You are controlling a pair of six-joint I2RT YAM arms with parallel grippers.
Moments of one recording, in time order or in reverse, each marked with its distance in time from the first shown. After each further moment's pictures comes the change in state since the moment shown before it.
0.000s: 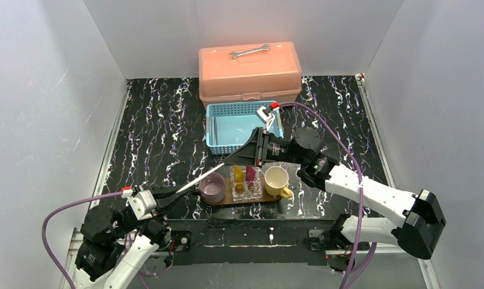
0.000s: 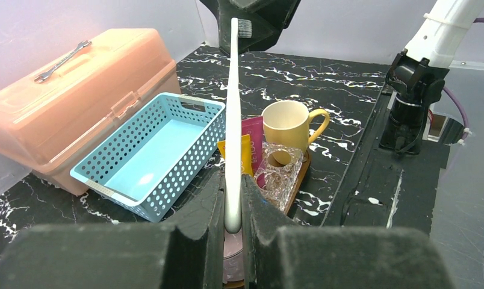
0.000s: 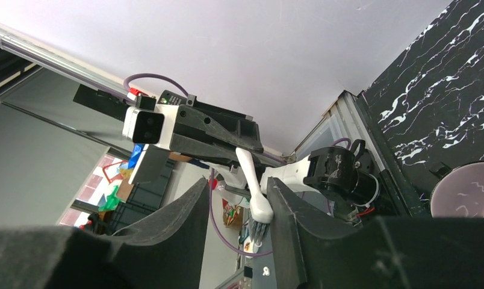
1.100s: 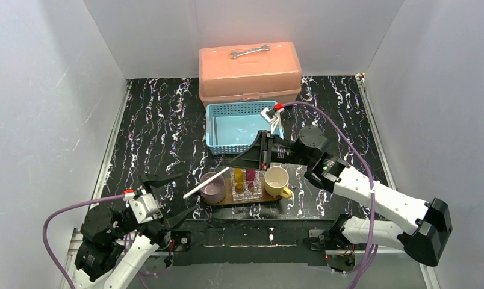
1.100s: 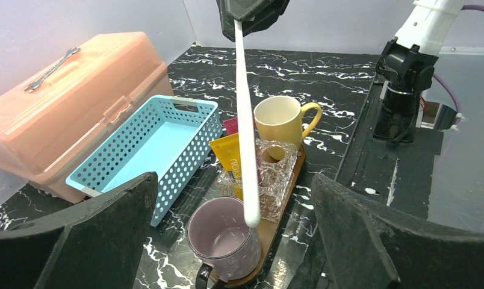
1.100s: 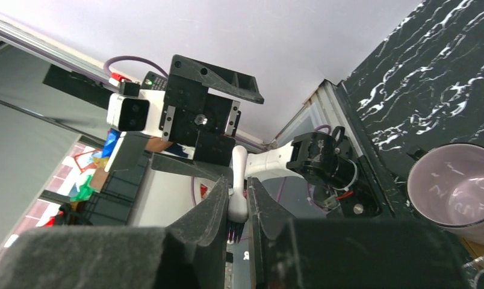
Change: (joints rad) left arm 0.000 0.000 0.003 -0.019 0.050 0.045; right arm -0.007 -0.071 0.018 -0.167 -0.013 -0.116
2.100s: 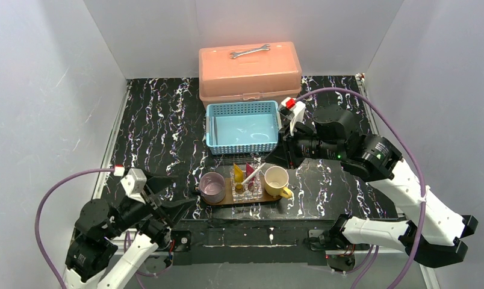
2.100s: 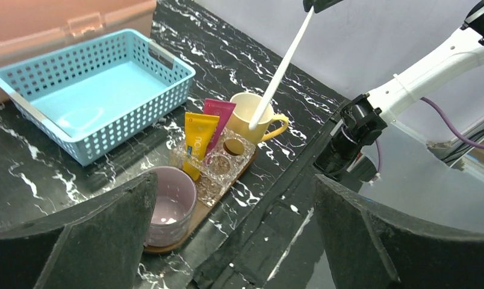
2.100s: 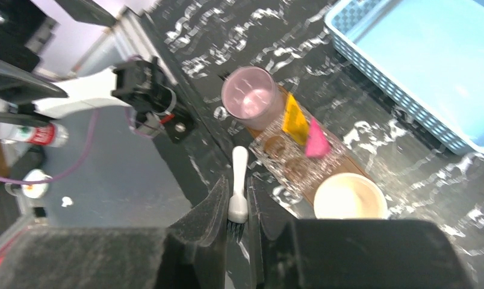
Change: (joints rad) left arm 0.000 0.103 0.136 -0.125 -0.142 -0.413; right arm 0.000 -0.033 0.603 -1.201 0.321 -0.762
